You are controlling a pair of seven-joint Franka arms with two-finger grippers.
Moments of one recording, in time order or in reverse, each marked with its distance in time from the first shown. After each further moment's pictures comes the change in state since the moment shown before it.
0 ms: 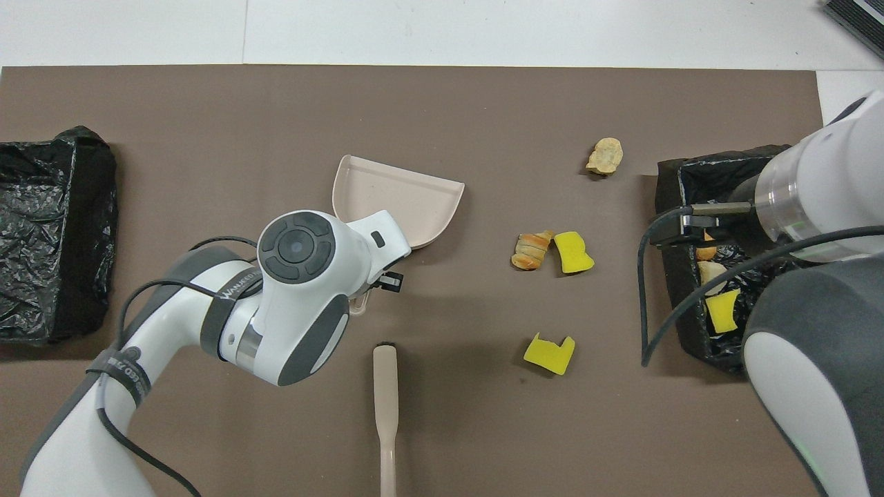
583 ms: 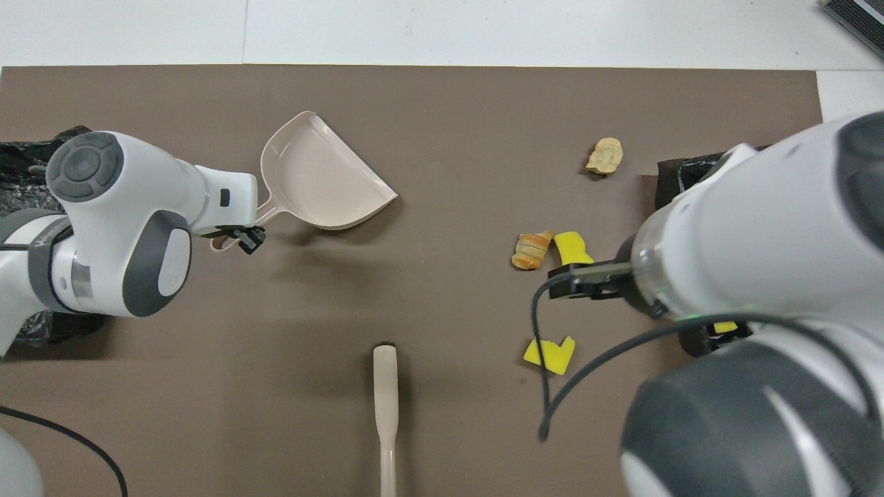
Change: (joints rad) left arm 0.202 0.015 0.002 0.009 -0.029 0.007 0.649; right arm 0.206 -0.047 0.021 -0.081 0.086 0.013 0.171
